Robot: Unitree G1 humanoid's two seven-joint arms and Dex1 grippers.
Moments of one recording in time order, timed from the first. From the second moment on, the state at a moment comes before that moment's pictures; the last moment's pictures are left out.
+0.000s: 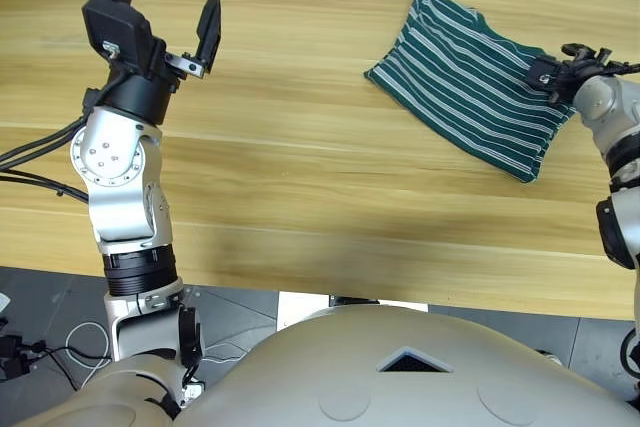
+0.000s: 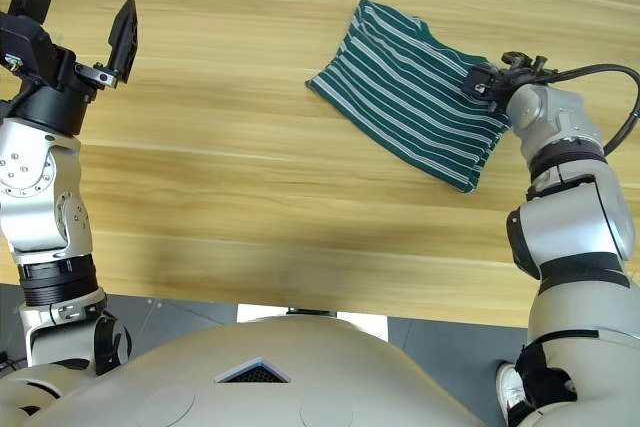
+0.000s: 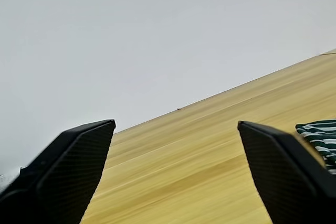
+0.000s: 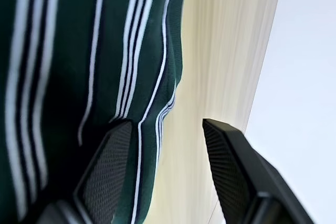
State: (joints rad) left arm -0.06 0.40 0.18 -0.18 -0.18 -0.04 -0.40; right arm -0.80 -0.64 0.51 1.32 -0.60 -0.26 0.19
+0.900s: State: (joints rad) left arm -0.04 0.37 0.09 -0.20 -0.16 -0.04 -0.40; right arm -0.30 -0.63 0.39 0.15 -0.41 -0.20 0.61
